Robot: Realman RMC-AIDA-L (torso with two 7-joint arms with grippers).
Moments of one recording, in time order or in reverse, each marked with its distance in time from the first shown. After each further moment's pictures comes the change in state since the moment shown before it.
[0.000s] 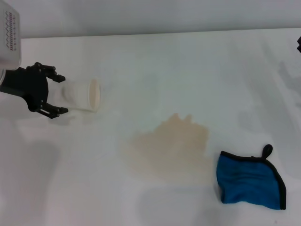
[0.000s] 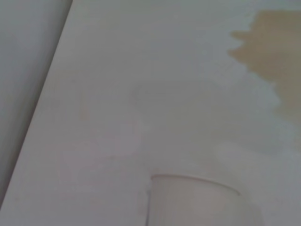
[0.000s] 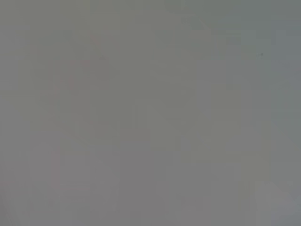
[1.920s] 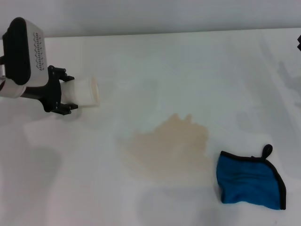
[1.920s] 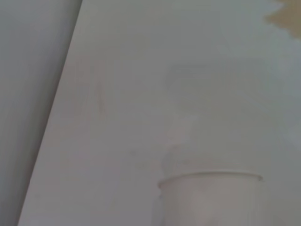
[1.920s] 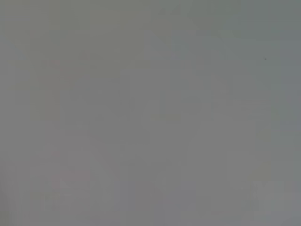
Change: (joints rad) left arm 0.042 -0.051 0.000 0.119 -0.062 -0.283 0.096; right arm -0.001 0.000 0.001 0.001 0.000 0.019 0.000
